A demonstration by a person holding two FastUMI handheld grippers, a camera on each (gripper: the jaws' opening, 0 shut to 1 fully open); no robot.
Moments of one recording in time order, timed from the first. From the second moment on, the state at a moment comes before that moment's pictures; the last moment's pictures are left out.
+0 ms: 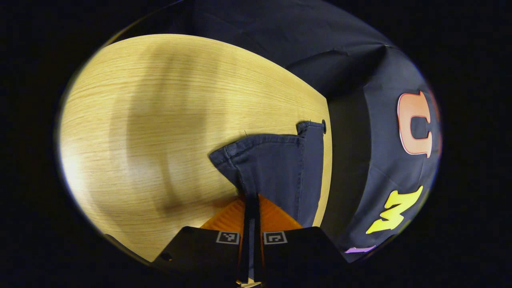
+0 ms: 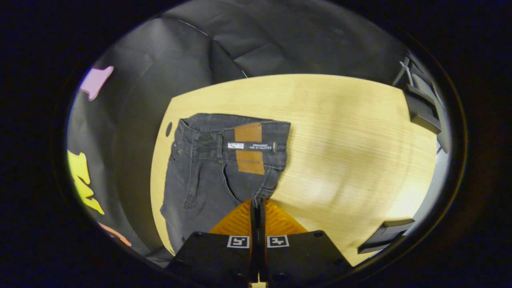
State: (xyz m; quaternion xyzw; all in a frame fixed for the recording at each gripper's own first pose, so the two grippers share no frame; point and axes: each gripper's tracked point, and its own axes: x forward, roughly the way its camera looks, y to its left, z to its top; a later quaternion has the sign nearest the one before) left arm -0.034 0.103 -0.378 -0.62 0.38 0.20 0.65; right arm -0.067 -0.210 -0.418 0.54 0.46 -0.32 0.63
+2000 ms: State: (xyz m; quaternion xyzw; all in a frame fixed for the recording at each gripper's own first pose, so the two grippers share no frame) left arm 0.253 0.070 -0.396 -0.64 0.51 0.12 0.57; right arm 0.230 -0.192 -0.414 0.51 0.47 -0.17 0.70
